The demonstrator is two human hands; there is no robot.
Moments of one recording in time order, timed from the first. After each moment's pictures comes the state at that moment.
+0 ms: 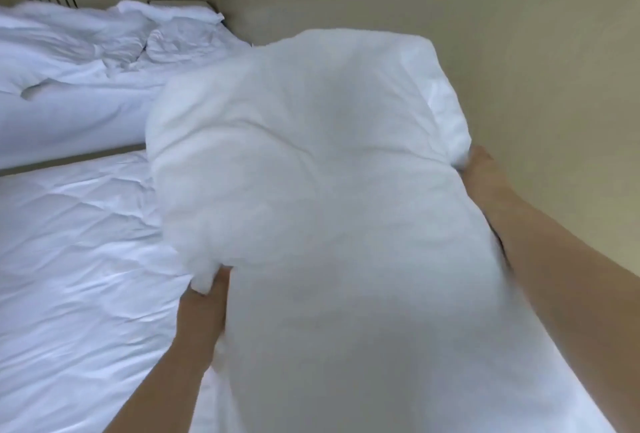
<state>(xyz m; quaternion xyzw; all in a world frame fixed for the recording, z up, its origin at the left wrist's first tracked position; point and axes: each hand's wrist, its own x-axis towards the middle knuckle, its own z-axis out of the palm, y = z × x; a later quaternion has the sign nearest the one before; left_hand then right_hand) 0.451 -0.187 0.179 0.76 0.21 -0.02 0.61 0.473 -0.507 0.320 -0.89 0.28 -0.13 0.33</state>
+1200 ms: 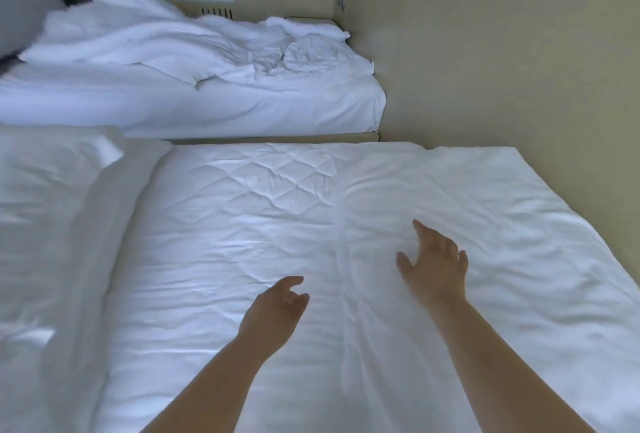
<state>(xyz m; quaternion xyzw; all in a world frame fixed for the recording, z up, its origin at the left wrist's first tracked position) 0.408 -0.064 0.201 0.89 0.11 -0.13 0.43 0.448 -0.265 0.252 -0.98 0.10 0.04 0.17</state>
